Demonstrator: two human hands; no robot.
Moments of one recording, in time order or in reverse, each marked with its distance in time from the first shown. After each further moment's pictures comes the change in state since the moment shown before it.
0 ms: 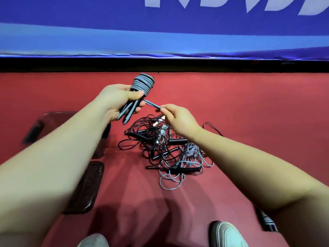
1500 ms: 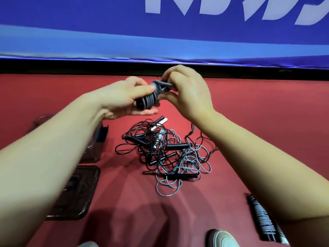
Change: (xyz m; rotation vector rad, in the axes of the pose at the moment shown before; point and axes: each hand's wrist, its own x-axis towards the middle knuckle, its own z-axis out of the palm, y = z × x) left_hand -0.019 0.028 0.017 0.086 -0.279 0.028; right_hand 0.016 -0.040 -0.061 -0.385 0.416 -0.551
